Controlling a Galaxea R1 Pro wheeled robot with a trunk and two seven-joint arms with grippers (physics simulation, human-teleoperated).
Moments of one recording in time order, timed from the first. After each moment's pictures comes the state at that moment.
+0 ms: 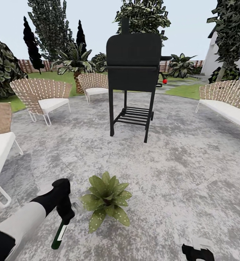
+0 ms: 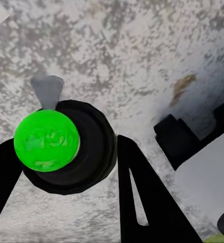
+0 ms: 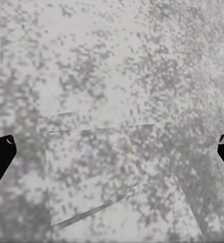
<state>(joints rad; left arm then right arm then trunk) -0.85 0.17 -0.44 -0.55 -0.88 0.90 -1.31 -0.44 -0.07 -0.61 -0.20 0.52 -0.17 -0.23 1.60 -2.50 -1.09</state>
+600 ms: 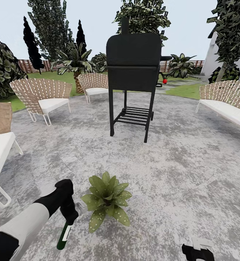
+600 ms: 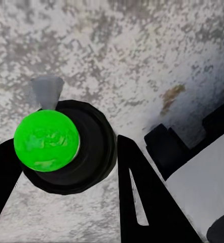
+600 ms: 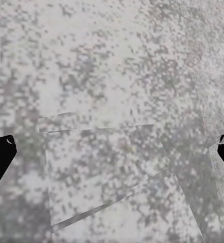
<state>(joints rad) -0.83 0.13 -0.41 -0.55 -0.88 0.90 -1.30 -0.44 -0.07 -0.61 -0.20 0.53 -0.17 -0.23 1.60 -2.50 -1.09</state>
